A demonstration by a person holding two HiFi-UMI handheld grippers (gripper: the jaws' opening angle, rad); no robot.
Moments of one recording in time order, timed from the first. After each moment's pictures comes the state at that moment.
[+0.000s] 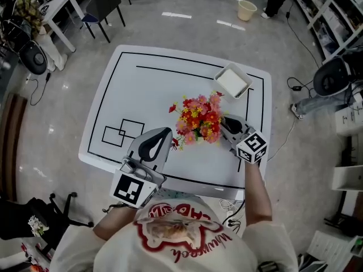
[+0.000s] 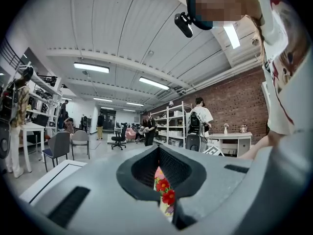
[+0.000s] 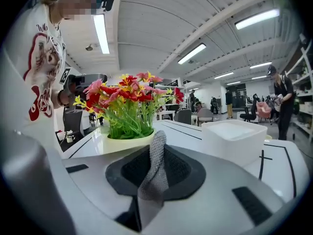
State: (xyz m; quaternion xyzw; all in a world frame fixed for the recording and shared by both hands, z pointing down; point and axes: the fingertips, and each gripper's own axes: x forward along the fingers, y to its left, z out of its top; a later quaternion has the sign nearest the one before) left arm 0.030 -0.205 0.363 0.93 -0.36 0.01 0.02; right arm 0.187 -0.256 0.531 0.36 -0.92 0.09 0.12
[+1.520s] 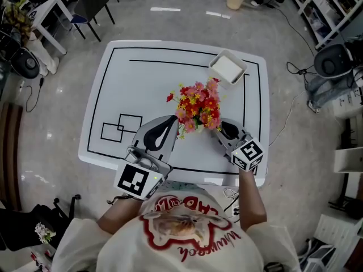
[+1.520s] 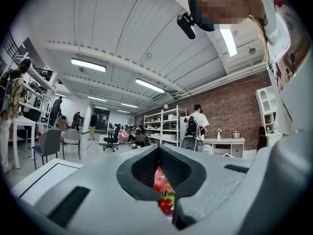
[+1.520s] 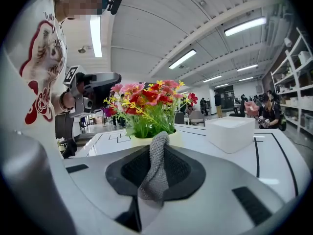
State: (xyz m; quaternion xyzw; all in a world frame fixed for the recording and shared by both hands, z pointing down) left arm 0.046 -0.203 0.353 0.95 -0.32 -0.02 0.03; right arm 0.165 -0.200 0.524 0.42 -0.90 0.10 0.09
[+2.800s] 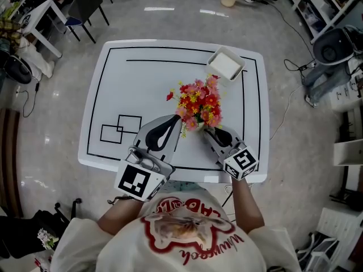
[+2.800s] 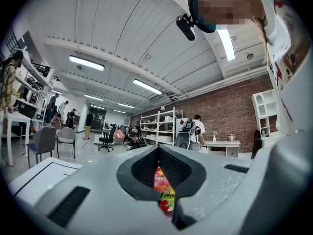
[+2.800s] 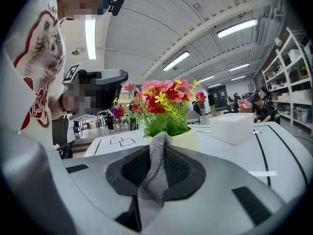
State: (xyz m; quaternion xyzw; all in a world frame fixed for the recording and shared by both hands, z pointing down) left arm 0.046 -0.198 0.353 0.95 -0.30 -0.02 0.04; right arm 0.133 -0.177 0.521 0.45 -0.88 0.12 0.07
